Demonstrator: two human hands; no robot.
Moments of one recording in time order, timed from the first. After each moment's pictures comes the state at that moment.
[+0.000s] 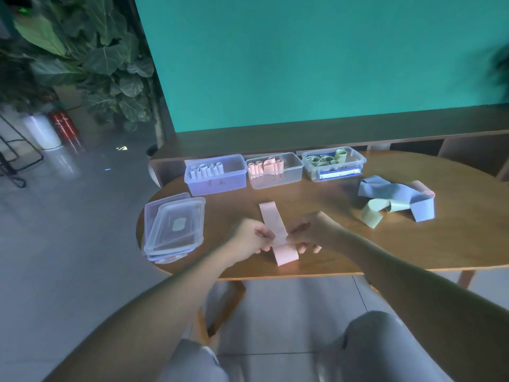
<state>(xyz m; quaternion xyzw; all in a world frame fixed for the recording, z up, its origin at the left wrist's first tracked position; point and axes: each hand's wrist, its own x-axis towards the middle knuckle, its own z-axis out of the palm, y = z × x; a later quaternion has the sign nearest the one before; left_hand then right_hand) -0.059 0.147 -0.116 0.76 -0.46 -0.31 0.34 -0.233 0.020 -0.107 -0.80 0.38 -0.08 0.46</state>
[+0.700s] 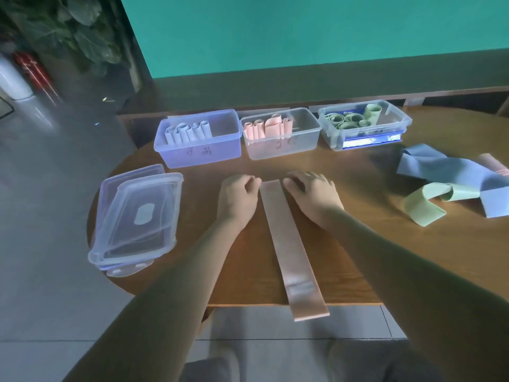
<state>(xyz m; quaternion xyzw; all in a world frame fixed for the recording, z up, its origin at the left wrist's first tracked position) 0.025 0.014 -0.203 0.80 -0.45 0.01 0.40 -0.136 -0.089 -0.193 -0.87 0.40 -0.19 0.21</state>
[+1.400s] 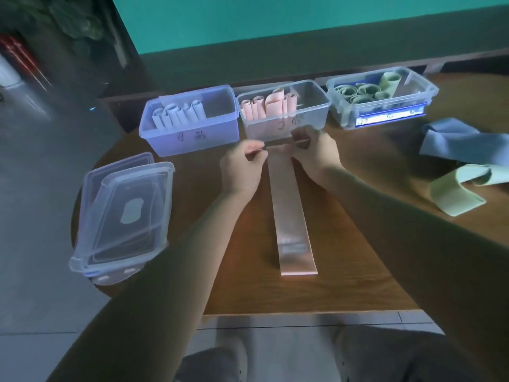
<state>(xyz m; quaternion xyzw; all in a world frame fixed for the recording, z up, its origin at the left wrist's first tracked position) 0.037 -0.026 -0.198 0.75 -0.40 -0.05 0.52 -0.094 -0.136 -0.182 -0.78 0.41 -0.30 0.36</state>
